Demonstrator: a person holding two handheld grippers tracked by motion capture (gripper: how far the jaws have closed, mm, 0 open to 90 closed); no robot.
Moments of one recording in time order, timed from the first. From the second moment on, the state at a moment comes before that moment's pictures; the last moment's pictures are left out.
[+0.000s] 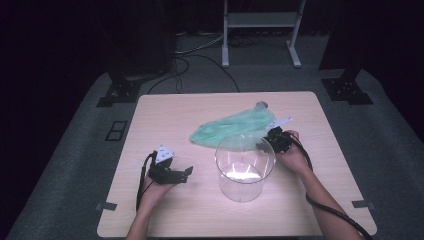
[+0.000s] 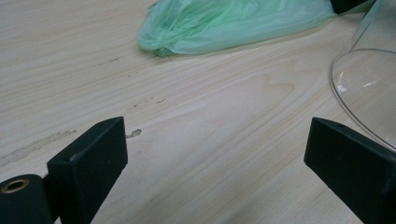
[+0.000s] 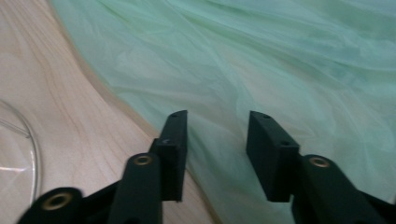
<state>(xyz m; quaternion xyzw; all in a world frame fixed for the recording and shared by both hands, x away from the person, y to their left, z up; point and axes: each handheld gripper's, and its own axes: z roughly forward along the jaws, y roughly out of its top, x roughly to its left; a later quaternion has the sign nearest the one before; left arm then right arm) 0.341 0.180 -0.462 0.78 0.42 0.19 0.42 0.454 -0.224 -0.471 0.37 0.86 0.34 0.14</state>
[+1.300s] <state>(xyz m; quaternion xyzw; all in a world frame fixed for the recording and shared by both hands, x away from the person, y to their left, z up) 0.337 0.180 -0.464 0.79 0.42 0.19 0.41 0.288 -0.348 -0.469 0.41 0.85 0.33 0.09</state>
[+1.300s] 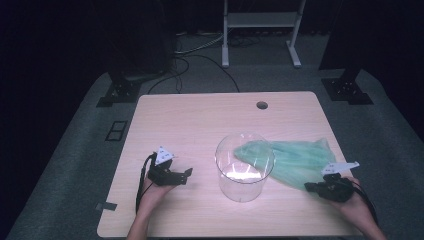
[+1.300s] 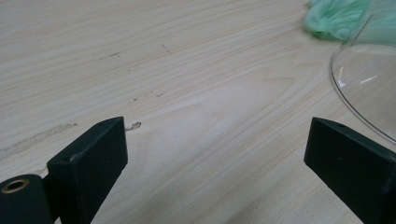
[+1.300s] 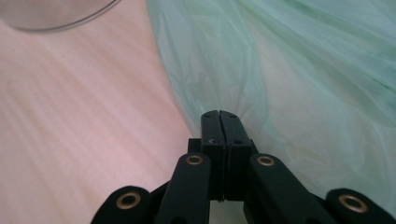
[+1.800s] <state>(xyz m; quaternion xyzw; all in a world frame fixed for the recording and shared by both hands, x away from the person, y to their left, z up) 0.336 0.175 -0.462 0.79 0.41 0.19 0.41 0.265 -0.373 -0.447 0.37 0.86 0.33 0.09</state>
